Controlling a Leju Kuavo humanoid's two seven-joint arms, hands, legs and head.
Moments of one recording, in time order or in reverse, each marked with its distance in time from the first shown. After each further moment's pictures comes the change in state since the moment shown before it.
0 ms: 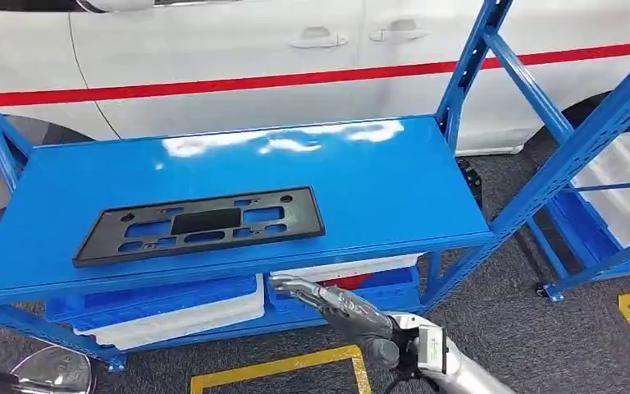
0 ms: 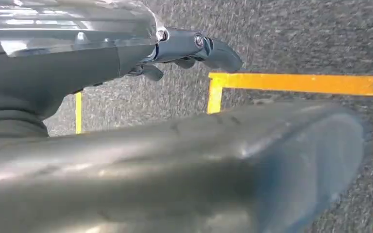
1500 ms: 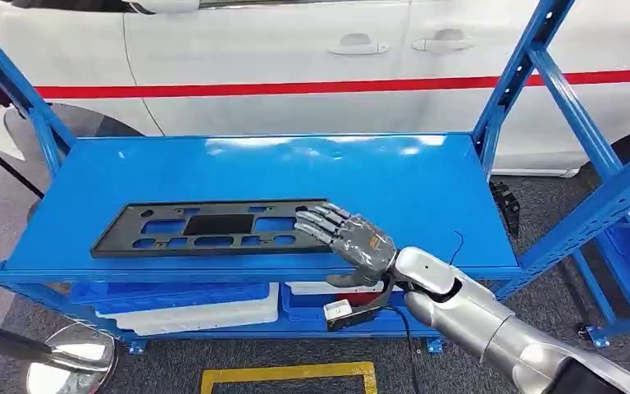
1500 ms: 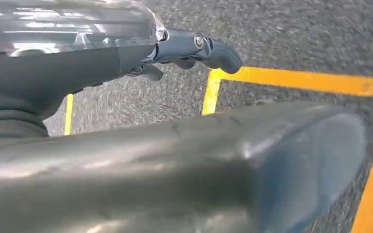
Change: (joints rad) left arm -0.015 -0.005 -0.006 0.000 -0.044 0.023 -0.030; right arm -0.397 -0.062 0.280 0.495 0.961 -0.825 0.292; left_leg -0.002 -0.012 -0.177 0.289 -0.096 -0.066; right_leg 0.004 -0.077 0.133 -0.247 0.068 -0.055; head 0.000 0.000
